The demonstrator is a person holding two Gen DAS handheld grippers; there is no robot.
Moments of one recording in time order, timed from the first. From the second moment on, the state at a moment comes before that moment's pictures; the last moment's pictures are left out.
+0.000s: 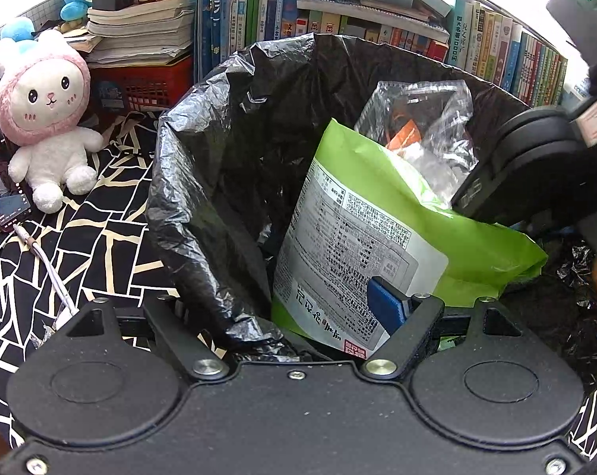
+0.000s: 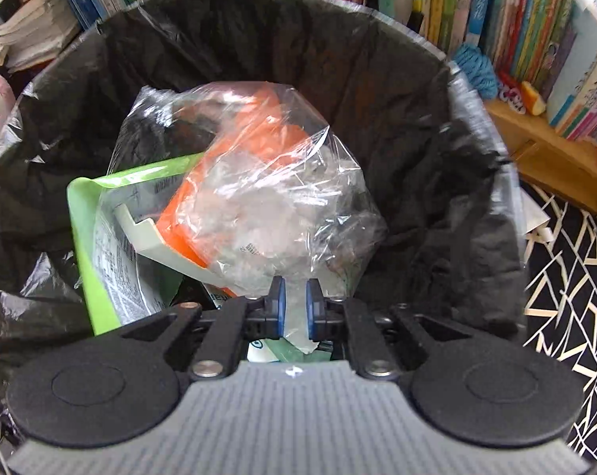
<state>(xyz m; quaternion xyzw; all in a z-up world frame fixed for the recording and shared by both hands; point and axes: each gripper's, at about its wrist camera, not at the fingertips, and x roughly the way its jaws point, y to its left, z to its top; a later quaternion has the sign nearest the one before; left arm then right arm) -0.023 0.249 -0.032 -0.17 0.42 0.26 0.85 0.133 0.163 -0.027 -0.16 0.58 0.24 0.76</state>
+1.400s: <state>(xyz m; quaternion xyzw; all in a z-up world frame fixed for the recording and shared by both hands) -0.022 0.249 -0.030 -0.17 0.42 0.27 0.85 0.048 -0.104 -0.019 0.03 0.37 0.15 0.92</state>
